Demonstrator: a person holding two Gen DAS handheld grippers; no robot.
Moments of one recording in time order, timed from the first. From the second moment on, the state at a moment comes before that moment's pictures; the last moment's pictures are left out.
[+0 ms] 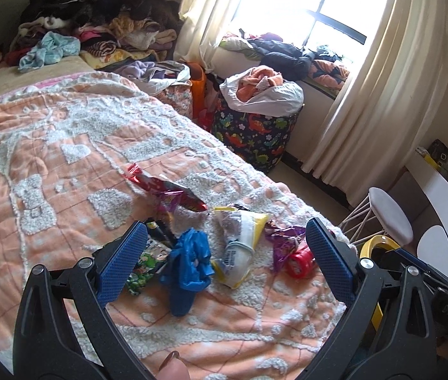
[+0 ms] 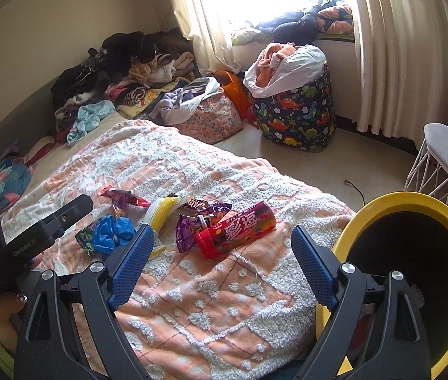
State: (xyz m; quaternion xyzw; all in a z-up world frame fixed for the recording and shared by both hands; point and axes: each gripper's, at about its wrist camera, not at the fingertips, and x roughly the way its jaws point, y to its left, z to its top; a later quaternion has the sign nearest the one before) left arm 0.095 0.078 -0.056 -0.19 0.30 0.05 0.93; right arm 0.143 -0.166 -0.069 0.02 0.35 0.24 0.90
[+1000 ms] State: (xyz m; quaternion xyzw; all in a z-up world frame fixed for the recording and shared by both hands) left arm 0.113 0.070 -0.110 -0.19 0.38 0.02 0.91; right arm 0.234 -0.145 -0.142 0.07 0.47 0.19 0.86
